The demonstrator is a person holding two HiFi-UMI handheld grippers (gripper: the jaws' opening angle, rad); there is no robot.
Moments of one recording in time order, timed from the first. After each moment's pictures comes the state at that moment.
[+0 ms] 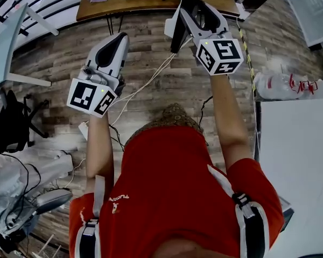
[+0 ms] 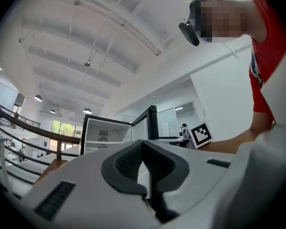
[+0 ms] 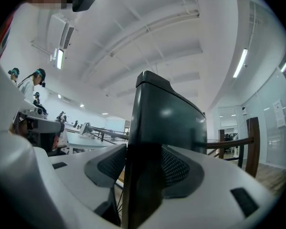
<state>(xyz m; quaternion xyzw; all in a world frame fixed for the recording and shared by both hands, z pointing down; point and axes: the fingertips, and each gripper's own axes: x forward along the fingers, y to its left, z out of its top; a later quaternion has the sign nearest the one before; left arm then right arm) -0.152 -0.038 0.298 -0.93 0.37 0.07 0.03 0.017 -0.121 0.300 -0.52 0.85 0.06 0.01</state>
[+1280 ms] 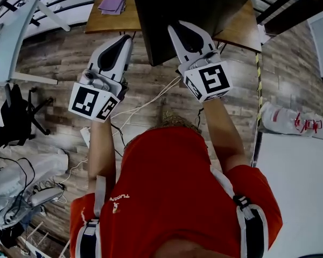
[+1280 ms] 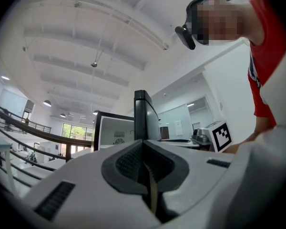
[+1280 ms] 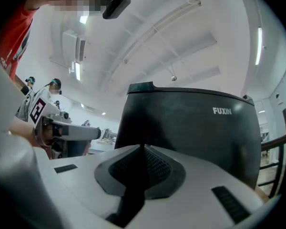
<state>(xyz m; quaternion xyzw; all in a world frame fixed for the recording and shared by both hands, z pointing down) -0.158 -0.197 0.294 -0.90 0.43 0.07 0.05 -0.066 -0.237 0.297 -0.39 0.91 0.11 0.04</state>
